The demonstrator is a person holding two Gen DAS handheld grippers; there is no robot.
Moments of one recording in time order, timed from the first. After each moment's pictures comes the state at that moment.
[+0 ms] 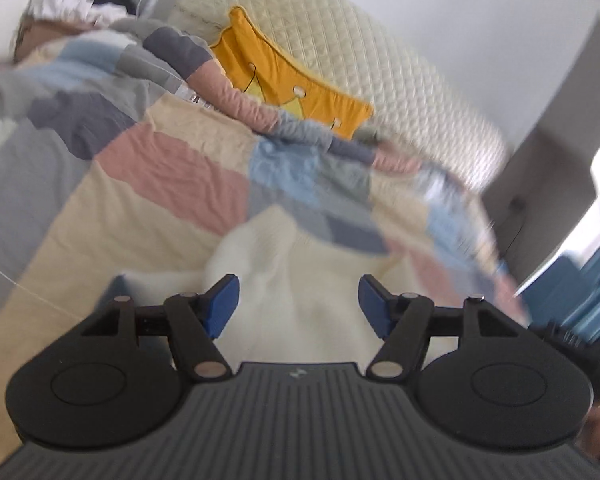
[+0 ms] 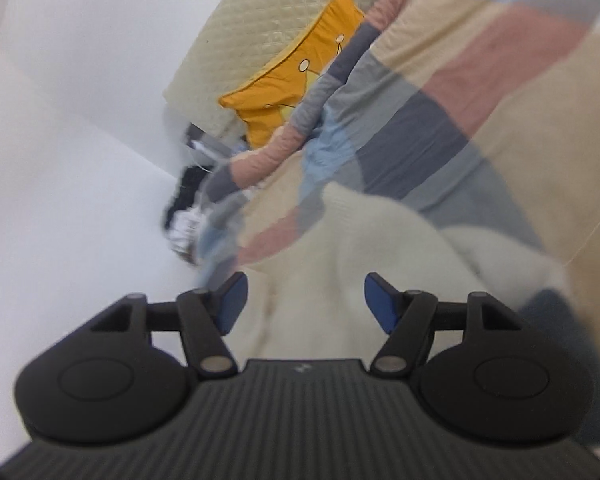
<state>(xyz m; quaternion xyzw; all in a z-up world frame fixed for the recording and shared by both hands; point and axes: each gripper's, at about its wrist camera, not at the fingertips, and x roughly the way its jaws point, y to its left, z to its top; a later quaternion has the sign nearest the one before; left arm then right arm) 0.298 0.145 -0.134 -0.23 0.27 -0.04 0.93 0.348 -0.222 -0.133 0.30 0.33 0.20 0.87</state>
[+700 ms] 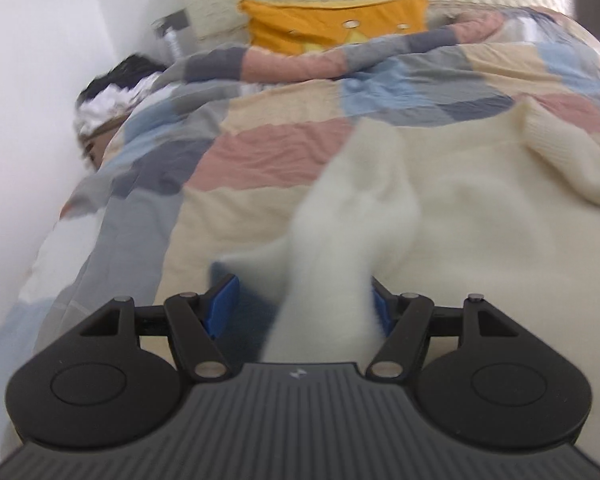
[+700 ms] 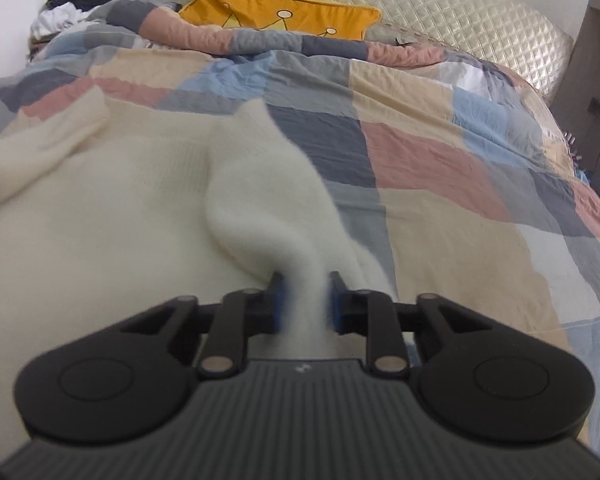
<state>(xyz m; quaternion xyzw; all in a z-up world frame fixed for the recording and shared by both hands) 0.311 0.093 -0.188 0.07 0.35 0.13 0.92 0.342 -0.147 -0.170 -0.10 0.34 0.06 0.93</state>
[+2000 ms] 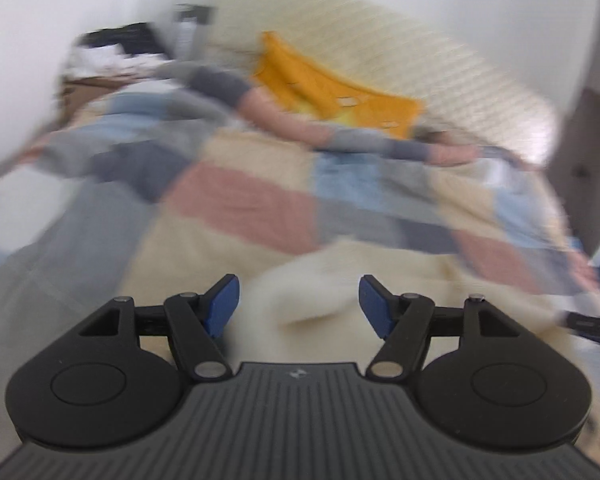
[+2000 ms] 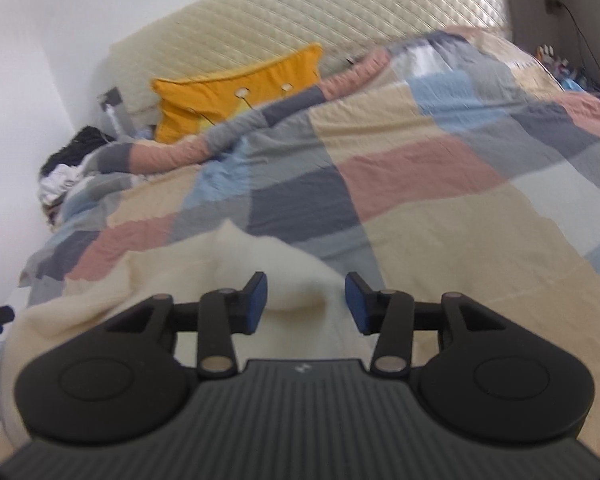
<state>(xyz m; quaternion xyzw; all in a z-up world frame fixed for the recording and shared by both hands) 0.276 0.135 -0.113 -0.15 0.27 0.03 0.95 0.320 -0.210 -0.118 0.12 0.28 0.09 0.95</state>
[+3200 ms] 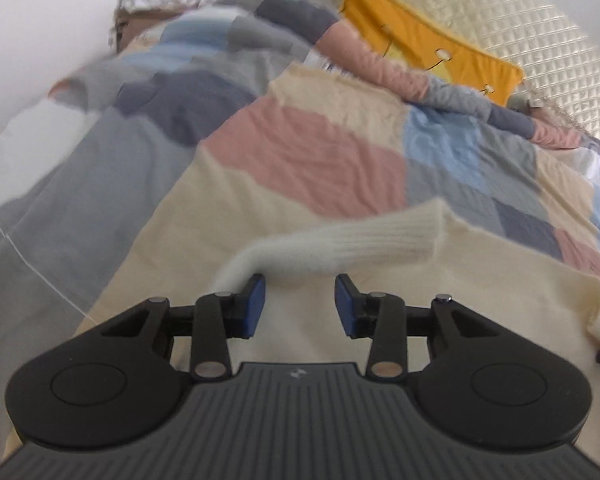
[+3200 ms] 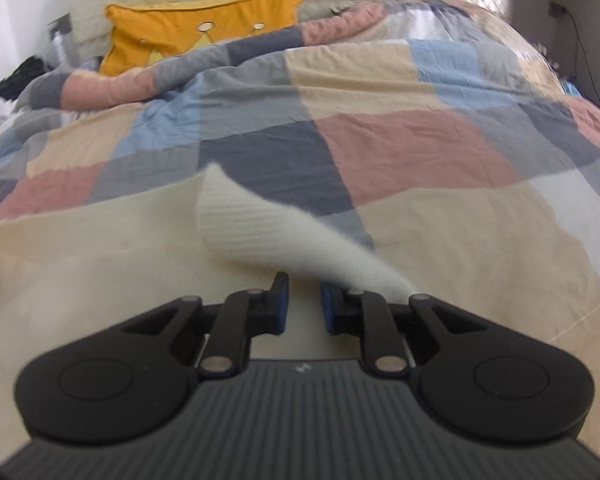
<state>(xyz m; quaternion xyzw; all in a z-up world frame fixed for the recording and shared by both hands) 0.396 0.183 -0.182 -0.20 0.37 0.17 0.89 0.430 -0.174 -0.175 0.05 0.36 -0.01 0.93</state>
